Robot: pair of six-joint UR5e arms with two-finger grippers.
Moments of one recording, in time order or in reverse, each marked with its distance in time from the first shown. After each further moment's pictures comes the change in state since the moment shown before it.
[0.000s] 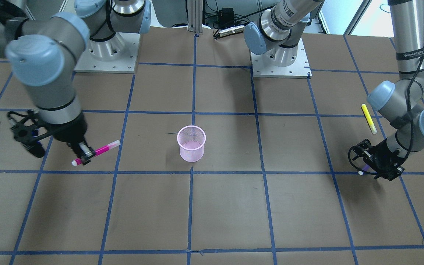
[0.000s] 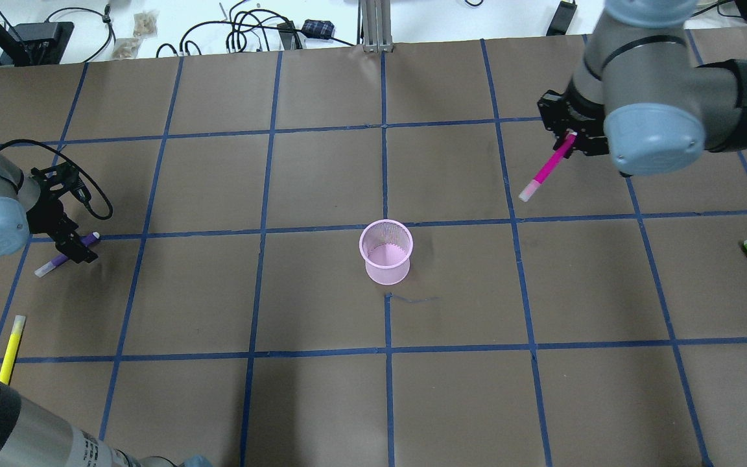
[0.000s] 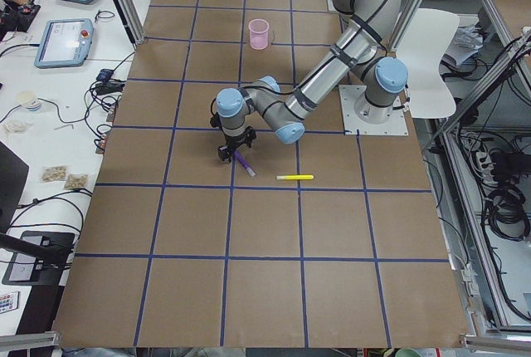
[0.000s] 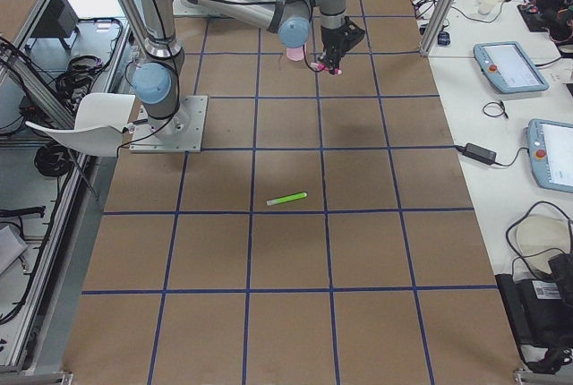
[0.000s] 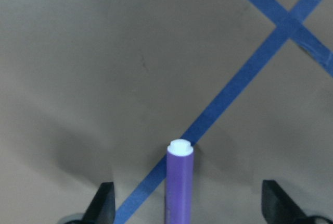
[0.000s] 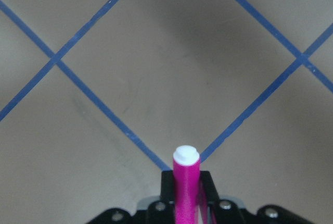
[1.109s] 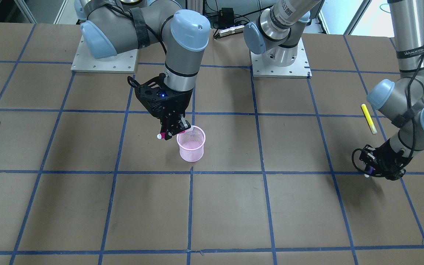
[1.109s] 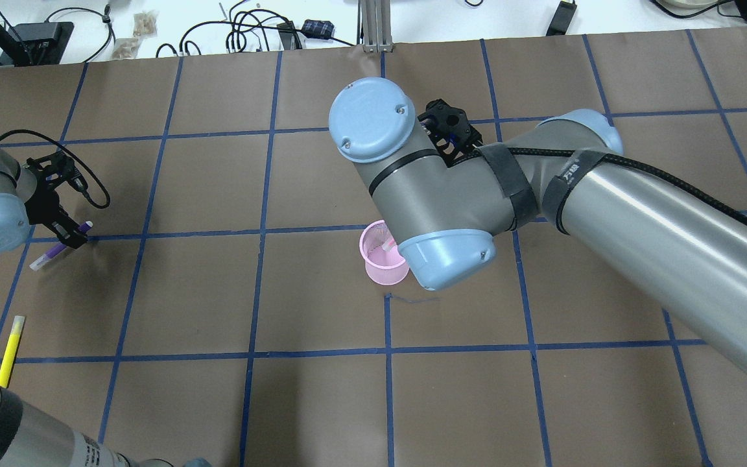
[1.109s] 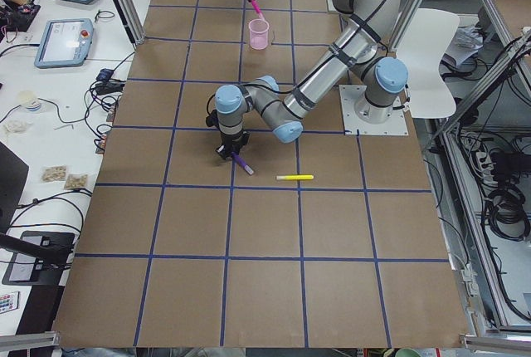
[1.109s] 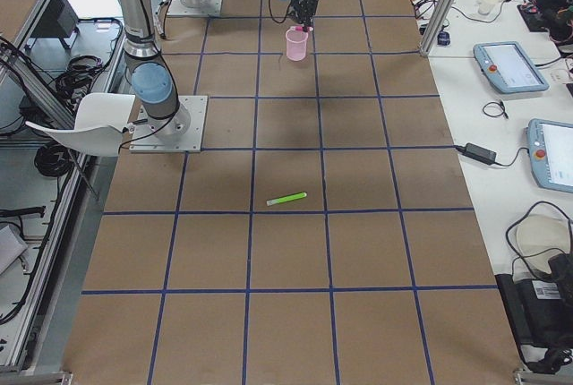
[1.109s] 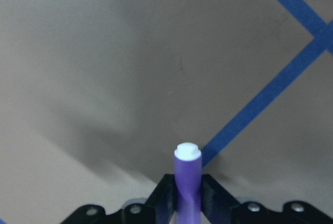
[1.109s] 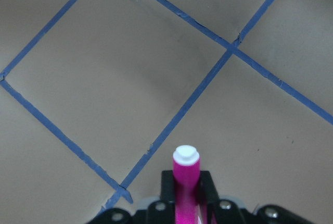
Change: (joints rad) left arm -0.020 0.025 0.010 0.028 0.012 -0.068; right arm 0.422 0.056 0.006 -0.012 -0.234 0.502
